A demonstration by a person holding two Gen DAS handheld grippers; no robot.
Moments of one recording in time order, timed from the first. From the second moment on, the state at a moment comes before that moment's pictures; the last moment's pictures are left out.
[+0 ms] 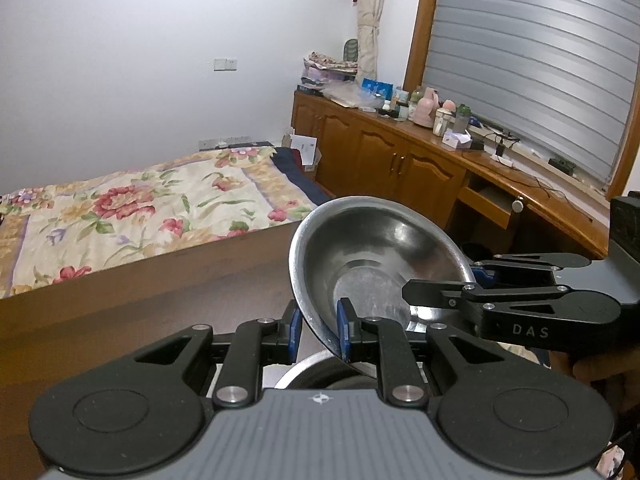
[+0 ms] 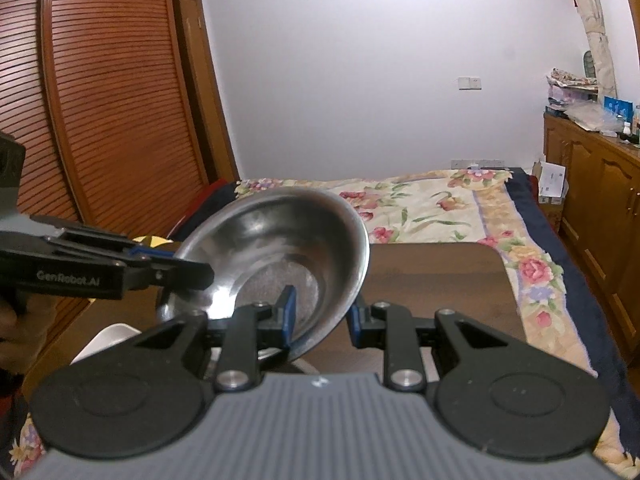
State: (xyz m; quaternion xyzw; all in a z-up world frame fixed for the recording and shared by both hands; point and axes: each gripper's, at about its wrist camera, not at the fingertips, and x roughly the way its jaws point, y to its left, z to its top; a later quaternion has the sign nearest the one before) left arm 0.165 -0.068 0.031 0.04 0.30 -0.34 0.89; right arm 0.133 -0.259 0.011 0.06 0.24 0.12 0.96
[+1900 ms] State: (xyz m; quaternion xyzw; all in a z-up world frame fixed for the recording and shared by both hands) left arm 0.104 -0.057 -0.048 0.06 0.31 -0.30 0.90; right arm 0.094 -0.220 -0.042 -0.04 0.25 0.12 0.96
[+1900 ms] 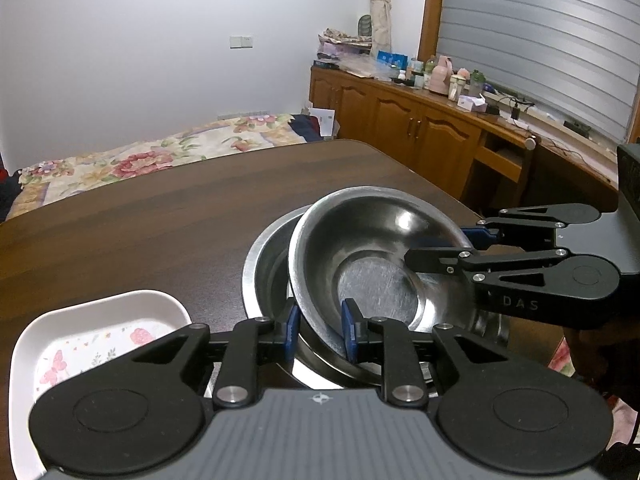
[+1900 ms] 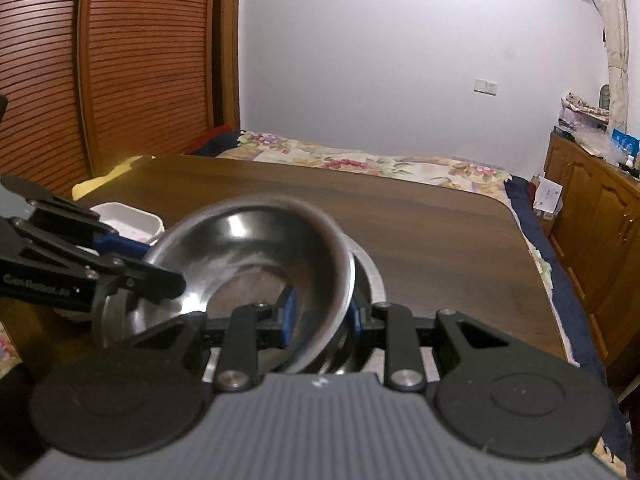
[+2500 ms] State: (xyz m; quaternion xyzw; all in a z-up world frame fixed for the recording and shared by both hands) left arm 0.101 -0.054 -0.053 0.05 0.31 -0.29 0.90; right arm 0.098 -0.229 -0.050 0.01 0.21 0.13 0.97
